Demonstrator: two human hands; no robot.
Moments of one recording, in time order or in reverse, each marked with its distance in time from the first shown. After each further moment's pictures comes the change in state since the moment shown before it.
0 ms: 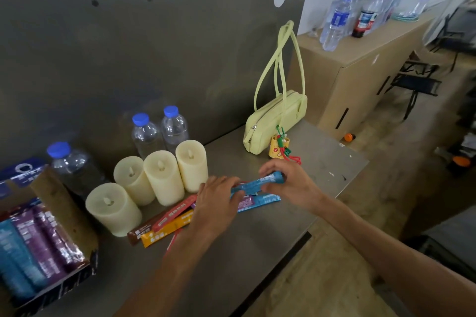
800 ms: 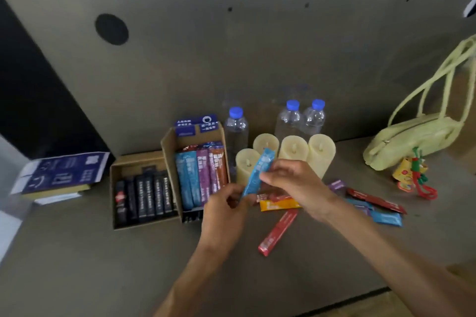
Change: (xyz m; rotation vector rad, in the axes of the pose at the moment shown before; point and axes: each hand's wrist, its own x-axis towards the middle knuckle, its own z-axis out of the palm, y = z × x) left_hand -0.175 -0.102 -0.116 -0.614 0.508 -0.531; right_hand 0.017 -0.167 0.191 0.487 -0.339 0.058
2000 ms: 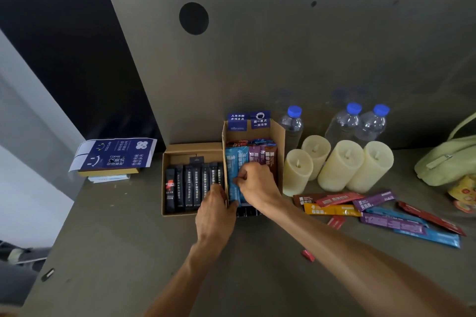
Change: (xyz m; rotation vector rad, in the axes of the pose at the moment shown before) left_hand 0.029 -0.092 -0.088 0.501 0.164 -0.265; right_hand 0.091 0.038 0.176 -0.742 0.093 -0.129
